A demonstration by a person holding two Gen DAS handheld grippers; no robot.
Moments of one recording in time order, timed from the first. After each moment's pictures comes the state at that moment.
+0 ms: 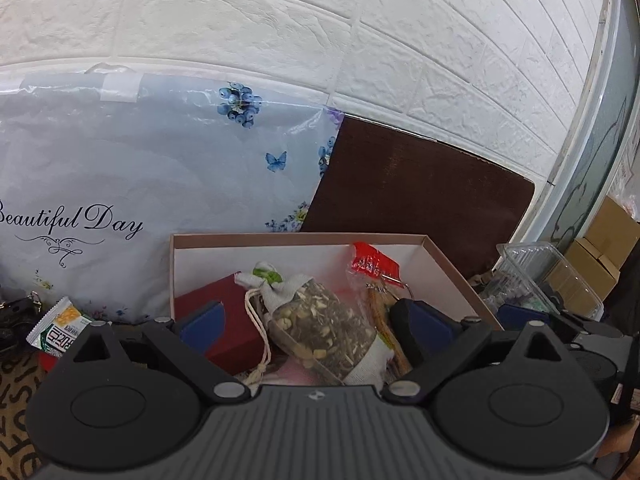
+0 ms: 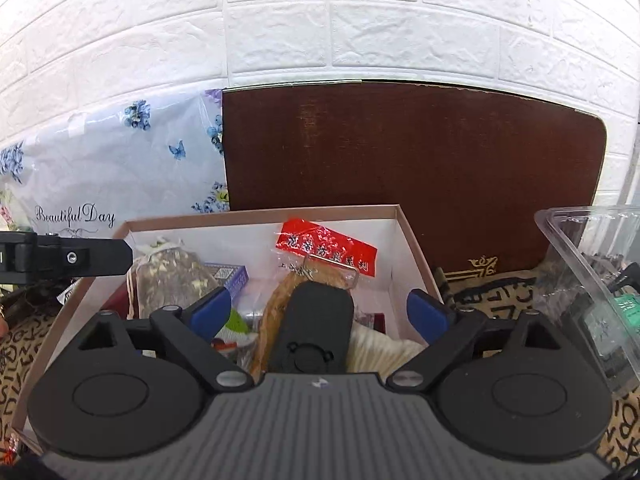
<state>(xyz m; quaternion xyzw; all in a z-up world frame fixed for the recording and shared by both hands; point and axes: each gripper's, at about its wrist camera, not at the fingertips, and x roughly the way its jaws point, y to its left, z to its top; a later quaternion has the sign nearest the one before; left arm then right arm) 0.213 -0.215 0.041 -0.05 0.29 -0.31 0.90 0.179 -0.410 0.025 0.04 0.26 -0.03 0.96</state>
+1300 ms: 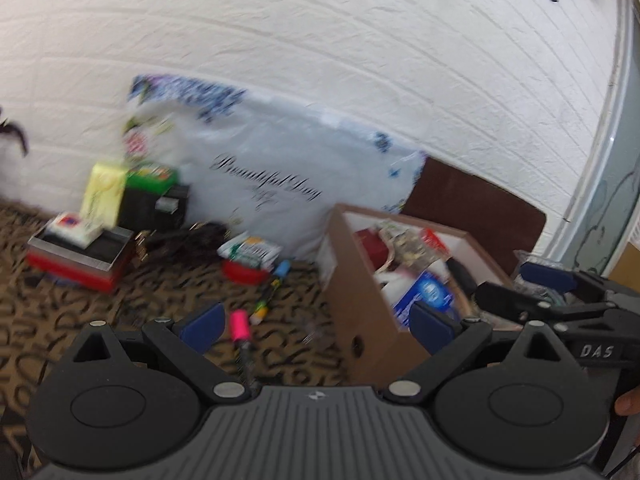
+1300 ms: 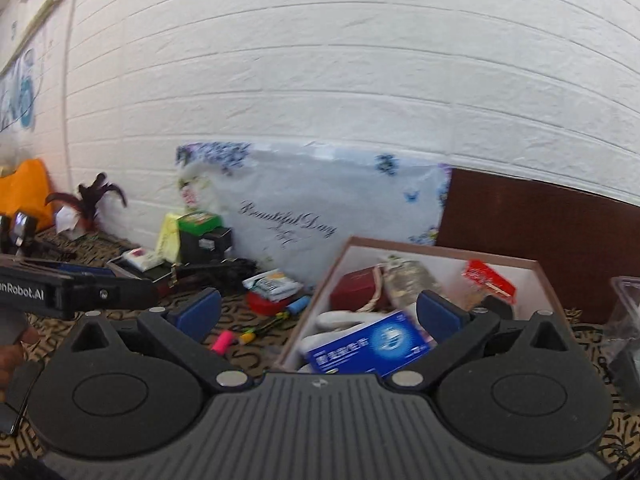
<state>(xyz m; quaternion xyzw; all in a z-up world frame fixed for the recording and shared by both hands) 0.039 -0.014 0.027 -0.11 0.25 -0.20 0.94 0.033 -0.265 0.066 -0.04 0.18 0.14 0.97</state>
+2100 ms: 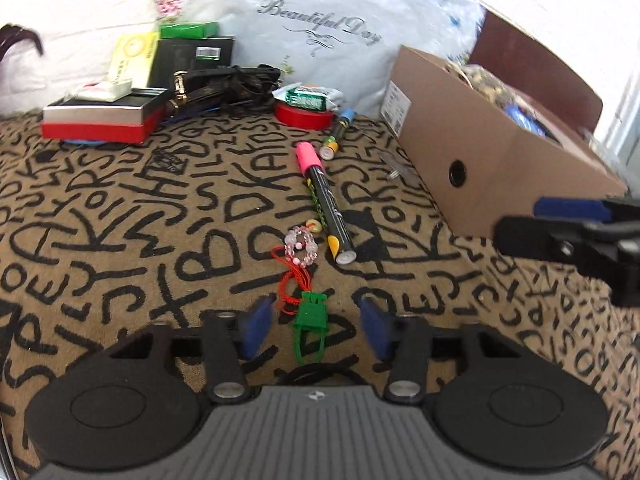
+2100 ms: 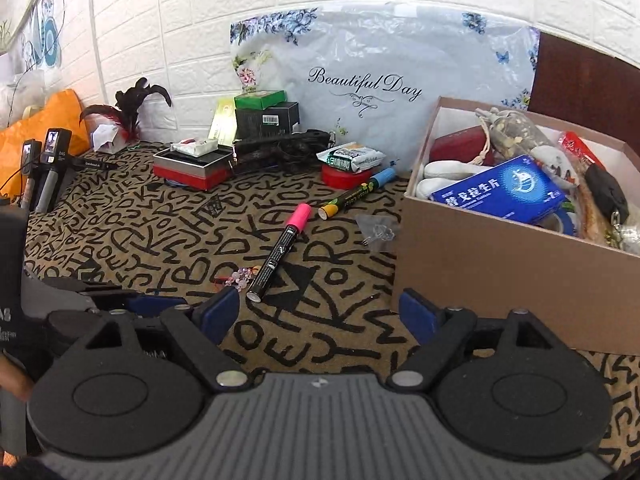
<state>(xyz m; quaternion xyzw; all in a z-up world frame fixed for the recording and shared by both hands) 0.047 -0.011 -0.092 -0.02 0.36 -0.17 0.92 0.034 -0.211 -0.030 -0.02 0.31 0.20 0.93</state>
